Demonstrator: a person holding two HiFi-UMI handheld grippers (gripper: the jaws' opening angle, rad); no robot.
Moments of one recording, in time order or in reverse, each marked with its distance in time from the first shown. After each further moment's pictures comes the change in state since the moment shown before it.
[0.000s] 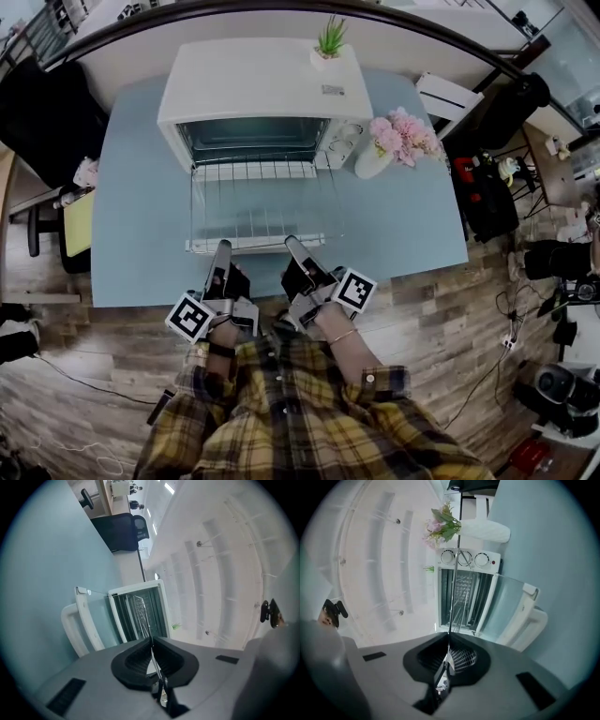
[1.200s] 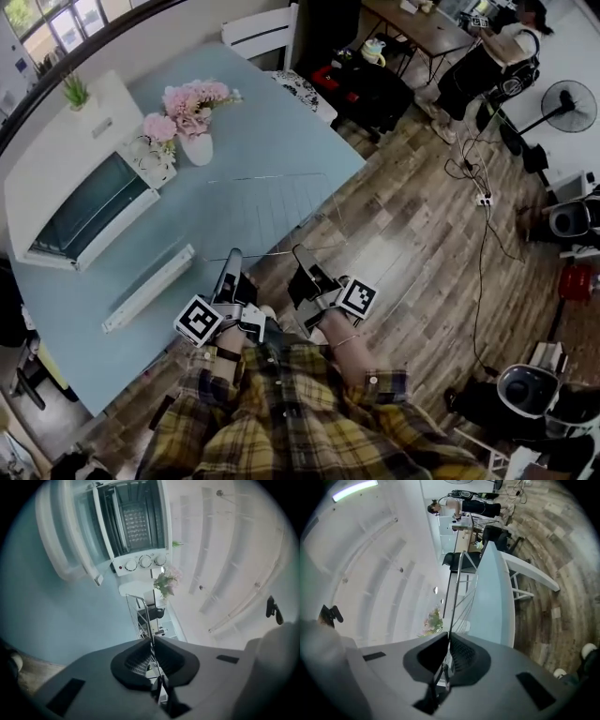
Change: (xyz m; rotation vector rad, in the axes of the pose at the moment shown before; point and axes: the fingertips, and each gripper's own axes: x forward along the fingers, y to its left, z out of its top) left arm 0.036 -0.018 -0.306 -0.070 0.682 -0.061; right arm -0.296 -0.029 0.111 -0.027 -0.650 -0.205
